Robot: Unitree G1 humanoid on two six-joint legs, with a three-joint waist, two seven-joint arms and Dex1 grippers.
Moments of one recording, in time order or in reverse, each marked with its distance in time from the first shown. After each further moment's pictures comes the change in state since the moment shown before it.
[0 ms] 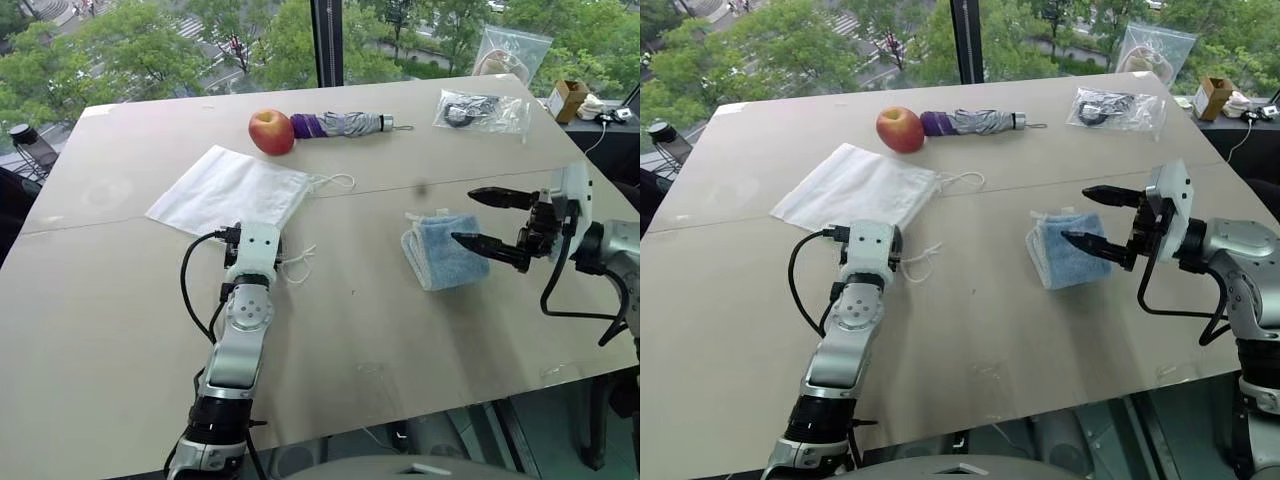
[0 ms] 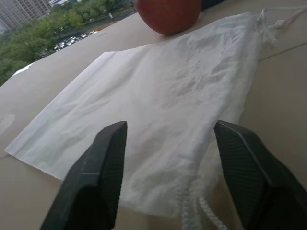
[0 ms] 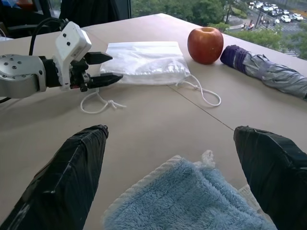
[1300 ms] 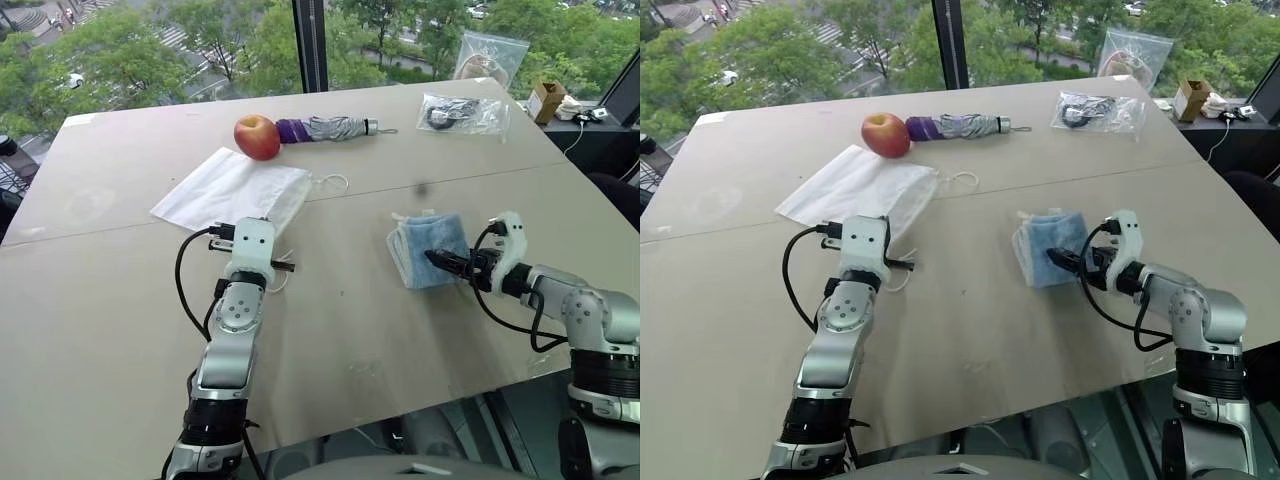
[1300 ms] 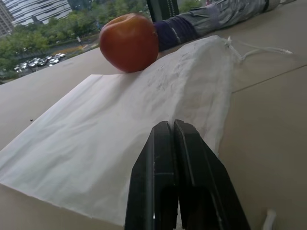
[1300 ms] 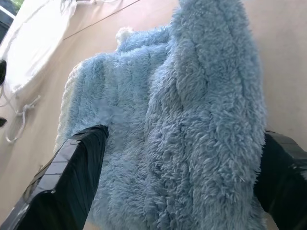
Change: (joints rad) left arm 0.007 -0.008 0.066 -0.005 -0.058 -0.108 -0.166; right arm 0.028 0.327 -0.006 0.024 -0.032 0.623 -0.543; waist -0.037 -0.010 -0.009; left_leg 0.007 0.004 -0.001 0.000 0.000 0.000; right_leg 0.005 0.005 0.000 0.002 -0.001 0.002
